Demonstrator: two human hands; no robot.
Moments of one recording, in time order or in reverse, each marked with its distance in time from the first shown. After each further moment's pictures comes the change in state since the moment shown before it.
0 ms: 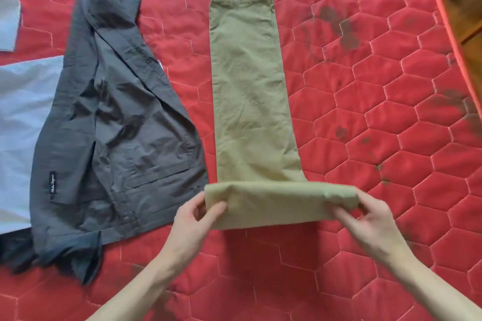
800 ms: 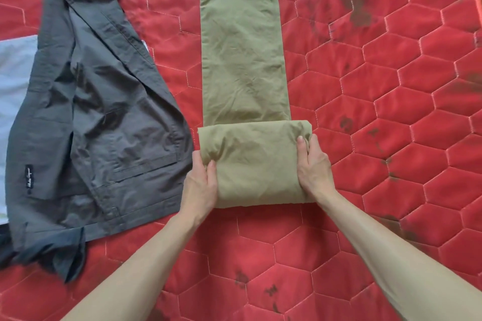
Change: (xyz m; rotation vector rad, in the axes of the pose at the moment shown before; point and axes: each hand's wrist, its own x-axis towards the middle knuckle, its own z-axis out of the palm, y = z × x) left_hand 0.104 -0.046 0.036 0.447 0.354 0.029; right_hand 0.113 0.052 0.088 -0.199 0.158 0.295
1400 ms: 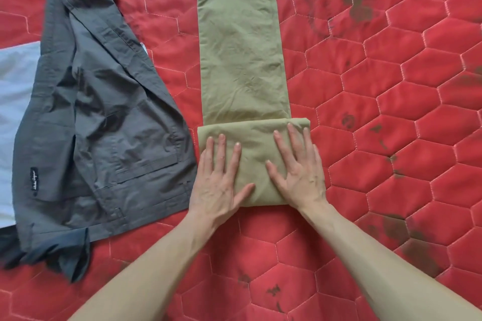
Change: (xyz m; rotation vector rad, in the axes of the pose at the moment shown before) left_hand -0.004 -0.012 0.020 0.864 -0.066 0.610; right_hand -0.024 0.017 0.029 -0.528 0.033 -0.482
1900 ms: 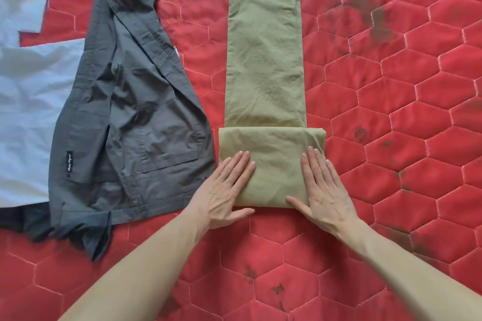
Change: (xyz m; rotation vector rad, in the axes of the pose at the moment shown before) left_hand -0.019 -0.032 -0.012 -0.034 -0.082 0.307; right_hand -0.027 0.036 -0.021 -0.229 -0.147 -0.278
